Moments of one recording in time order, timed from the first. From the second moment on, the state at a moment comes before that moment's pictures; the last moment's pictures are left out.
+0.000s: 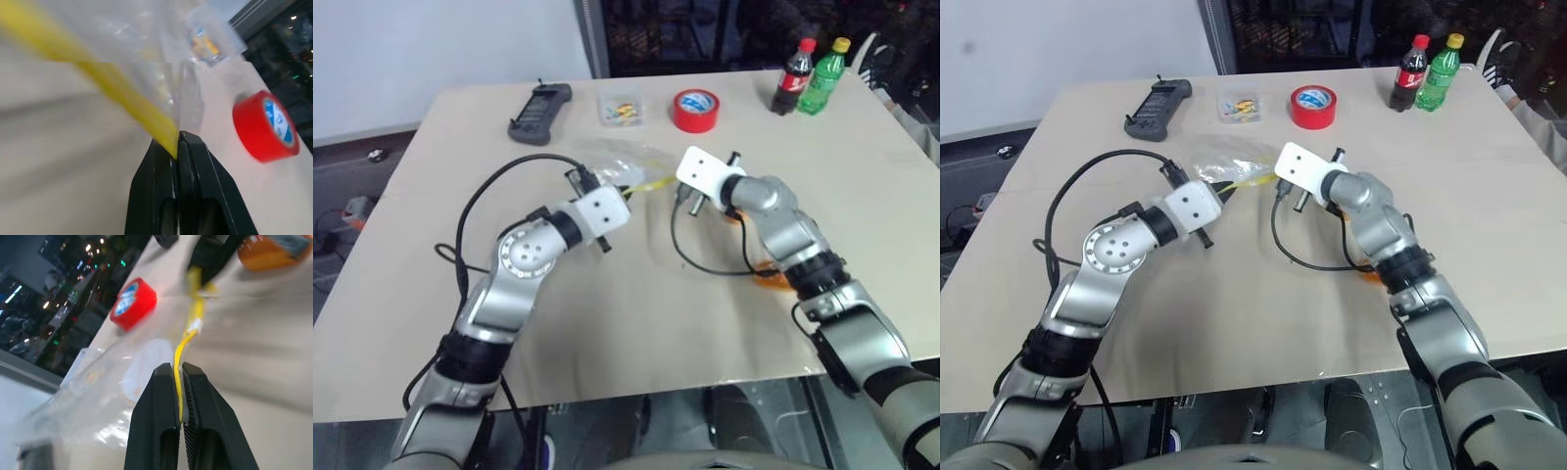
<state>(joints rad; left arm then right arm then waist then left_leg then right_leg) -0.49 0.57 -0.12 -0.06 0.11 0.05 -0.59 -0.83 -0.33 0.31 0.30 -0.30 0.28 0.56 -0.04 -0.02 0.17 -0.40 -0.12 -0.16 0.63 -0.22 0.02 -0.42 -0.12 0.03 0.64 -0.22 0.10</state>
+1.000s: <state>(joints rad) -0.53 0.56 0.00 0.22 -0.30 -0.16 -1.01 -0.61 -0.15 0.06 -0.26 0.19 0.90 0.52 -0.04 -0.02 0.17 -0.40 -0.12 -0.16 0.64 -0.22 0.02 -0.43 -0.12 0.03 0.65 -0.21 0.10</state>
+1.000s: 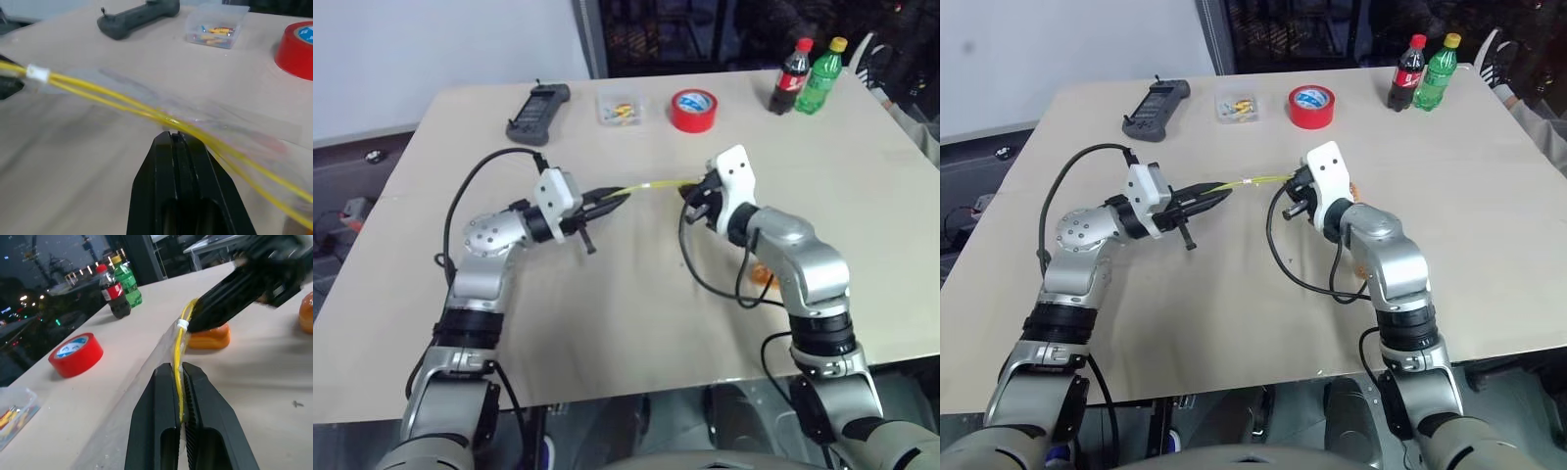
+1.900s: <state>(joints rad) -0.47 0.58 0.01 0.11 -0.32 -0.13 -1.05 -0.61 -0.05 -0.04 -0.09 0.33 0.86 0.36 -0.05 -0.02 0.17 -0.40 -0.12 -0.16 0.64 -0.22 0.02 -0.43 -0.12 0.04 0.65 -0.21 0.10</state>
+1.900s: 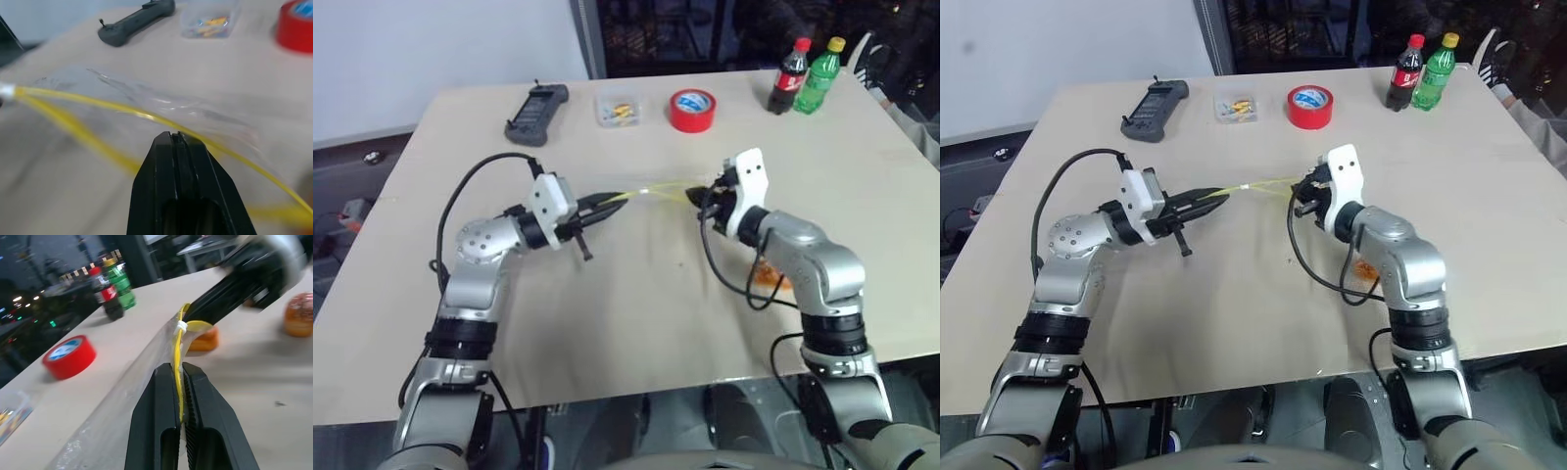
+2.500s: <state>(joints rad) -0.37 0.58 0.00 0.10 -0.29 -0.14 -1.01 -0.70 -0.35 0.53 0.32 -0.46 -0.12 0.29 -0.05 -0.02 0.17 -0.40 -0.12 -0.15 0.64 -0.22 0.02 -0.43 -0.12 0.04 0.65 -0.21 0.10</state>
